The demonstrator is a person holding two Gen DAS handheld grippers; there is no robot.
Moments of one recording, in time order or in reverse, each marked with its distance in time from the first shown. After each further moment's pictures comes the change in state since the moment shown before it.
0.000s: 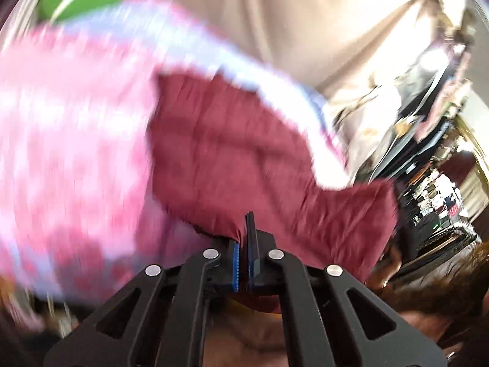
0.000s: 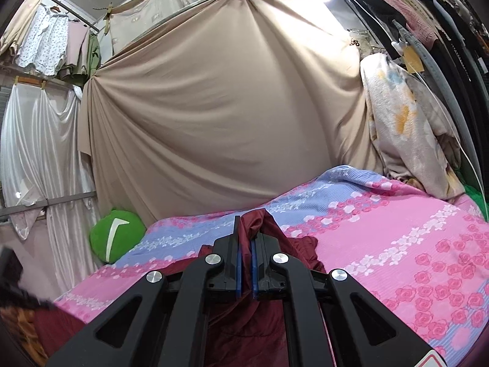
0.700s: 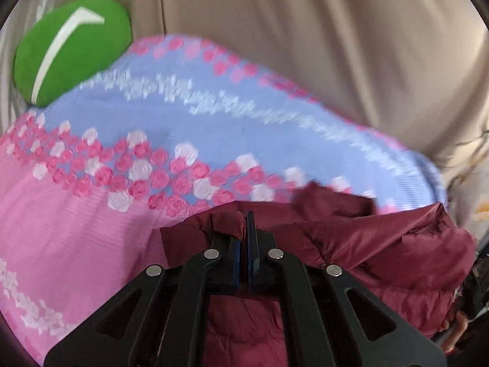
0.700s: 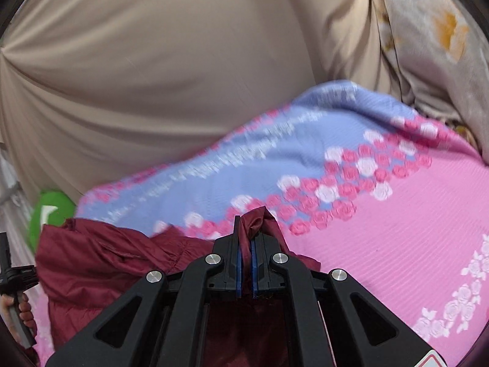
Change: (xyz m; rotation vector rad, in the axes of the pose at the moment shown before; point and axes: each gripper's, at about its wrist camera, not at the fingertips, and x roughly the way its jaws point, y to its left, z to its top) left arm 0.276 0.087 0.256 -0.025 -0.097 0.468; right arm 0.345 -0.086 -0.019 0.108 0.394 -0.196
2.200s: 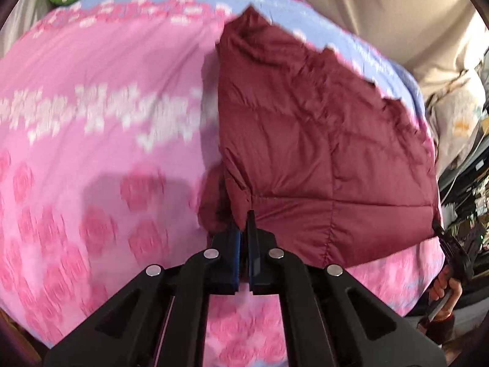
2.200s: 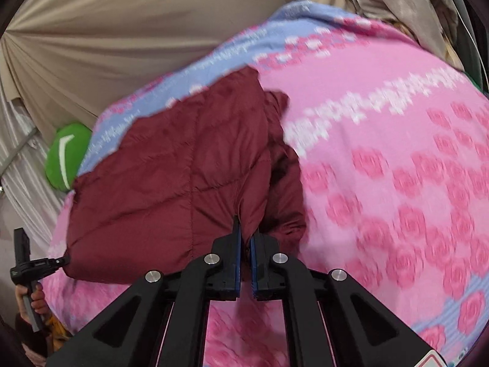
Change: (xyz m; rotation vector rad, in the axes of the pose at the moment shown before) left arm -0.109 0.091 -0.215 0.030 0.316 -0.123; right arm -0.171 -0.045 -0.184 0.038 0.306 0.016
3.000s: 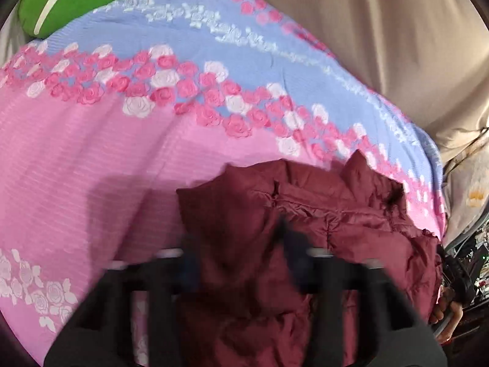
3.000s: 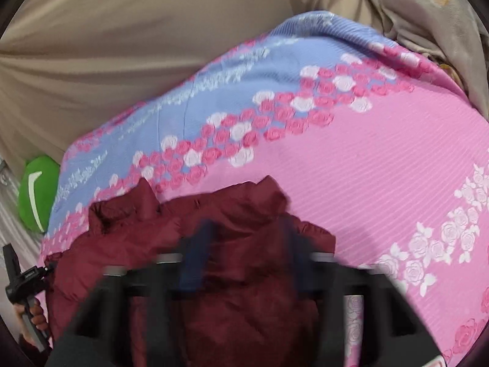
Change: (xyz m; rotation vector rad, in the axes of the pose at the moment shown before) left arm 0.071 -0.008 0.180 -0.102 -0.162 0.025; right arm 0.119 0.032 0.170 0.000 -0.039 -0.084
